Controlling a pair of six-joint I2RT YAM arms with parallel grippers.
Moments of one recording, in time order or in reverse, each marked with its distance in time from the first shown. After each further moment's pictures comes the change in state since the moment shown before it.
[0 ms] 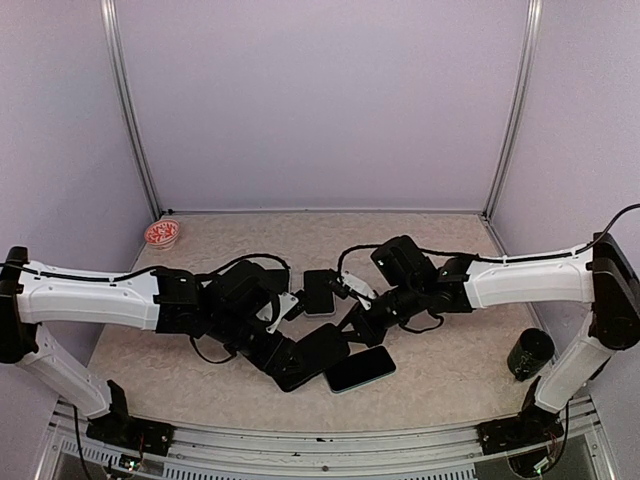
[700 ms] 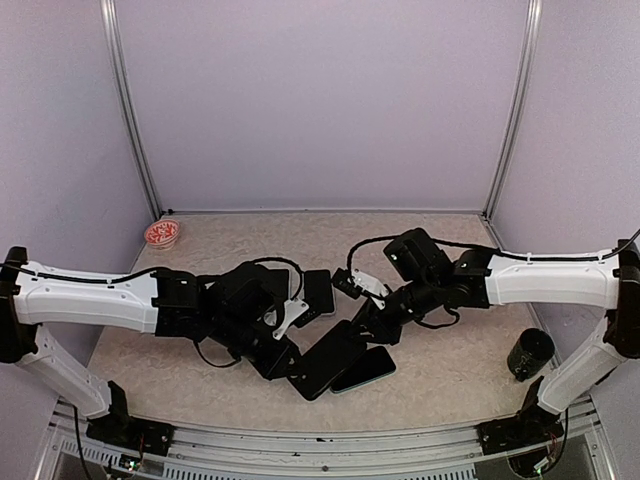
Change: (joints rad) left arm -0.047 0.000 0.027 0.019 0.081 0.018; right arm 0.000 -0.104 0.003 -0.140 0.034 -0.152
